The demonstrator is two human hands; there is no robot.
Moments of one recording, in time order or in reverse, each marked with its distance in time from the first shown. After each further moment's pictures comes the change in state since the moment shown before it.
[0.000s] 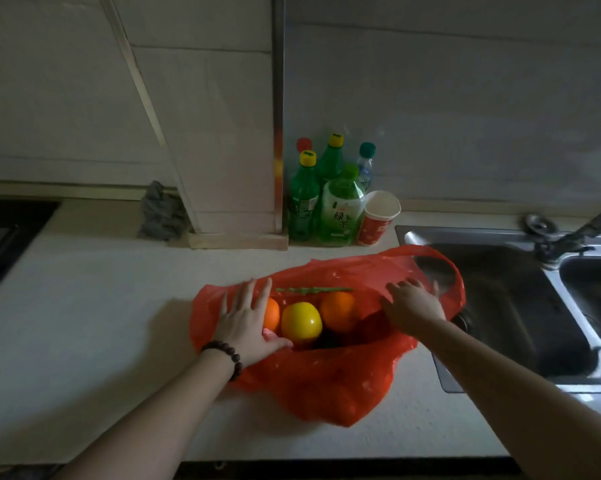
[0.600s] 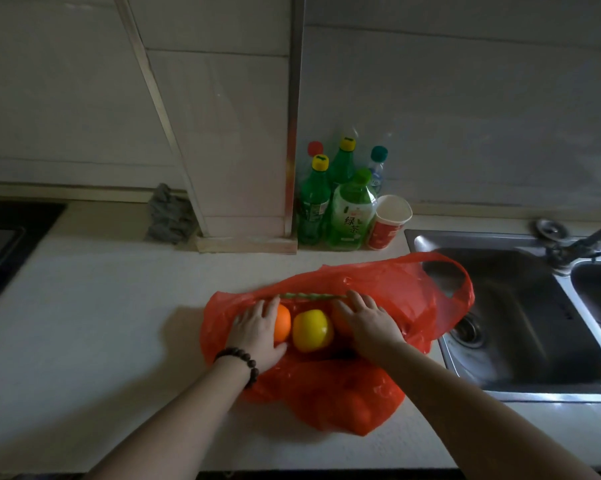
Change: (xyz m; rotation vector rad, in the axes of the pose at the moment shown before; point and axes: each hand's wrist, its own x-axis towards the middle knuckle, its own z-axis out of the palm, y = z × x) left_hand 0.006 -0.005 0.013 -0.036 -0.048 -0.038; right_hand -0.007 -0.081 0.026 -0.050 -0.002 -0.288
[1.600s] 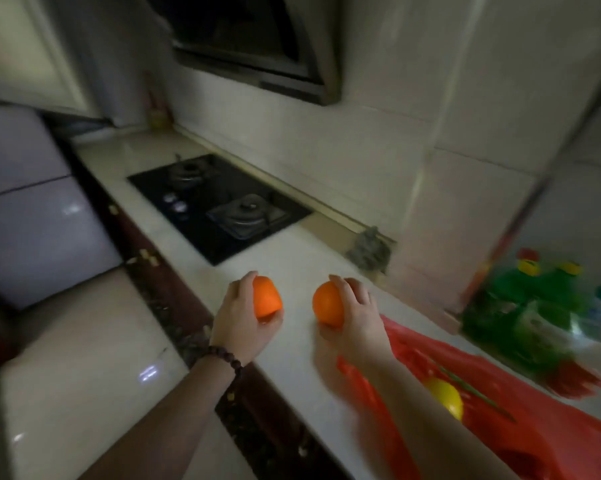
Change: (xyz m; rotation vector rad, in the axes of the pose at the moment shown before) left_hand -0.254 -0.061 -0.104 -0.448 0.854 -0.777; right_hand -0.057 -0.226 -0.097 0.515 0.290 -0.712
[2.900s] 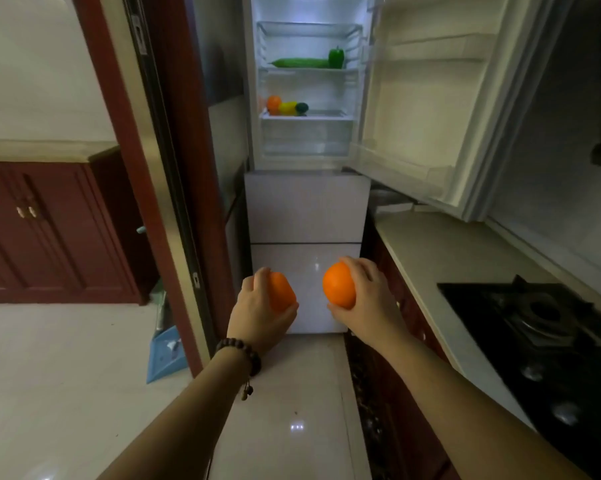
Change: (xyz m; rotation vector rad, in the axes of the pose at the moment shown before) left_hand 0.302 -0.541 -0.486 0.083 0.562 -0.485; right_hand 0.421 -0.633 0.478 0.214 -0.220 -0.763
